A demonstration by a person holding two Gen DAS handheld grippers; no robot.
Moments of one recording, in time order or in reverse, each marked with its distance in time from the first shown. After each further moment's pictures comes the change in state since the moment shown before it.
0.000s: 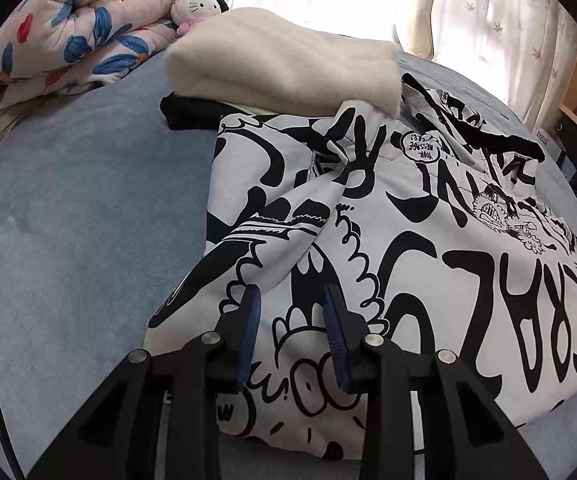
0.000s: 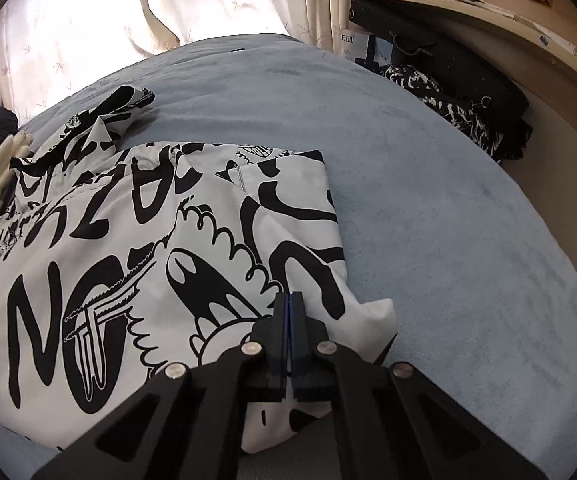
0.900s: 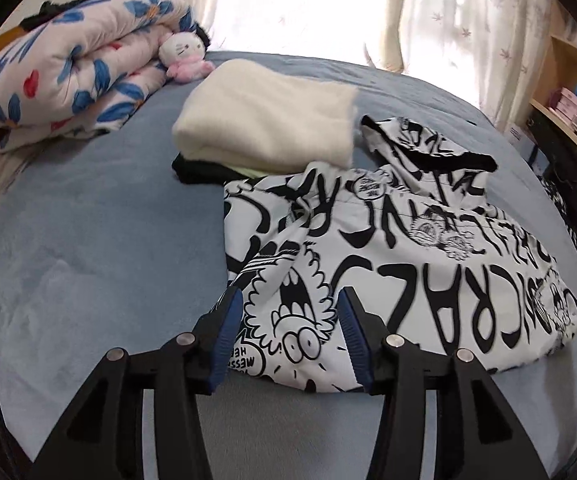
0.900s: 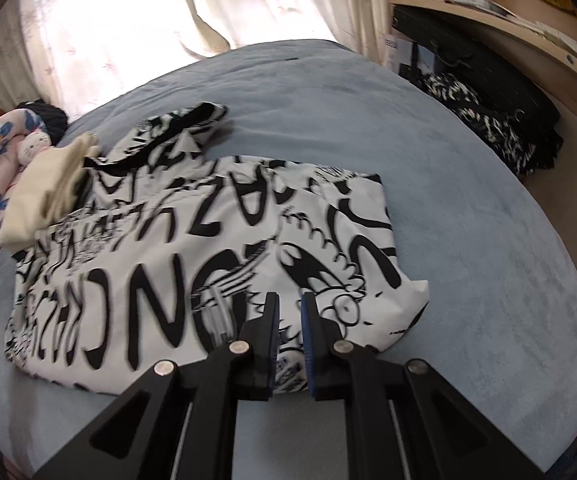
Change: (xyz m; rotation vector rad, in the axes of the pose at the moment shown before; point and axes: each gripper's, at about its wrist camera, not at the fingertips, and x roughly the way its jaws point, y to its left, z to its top) left arm -0.118 -0.013 0.022 0.100 -0.045 -0.025; right arm -0.093 0.039 0.009 -0.060 0.017 0.184
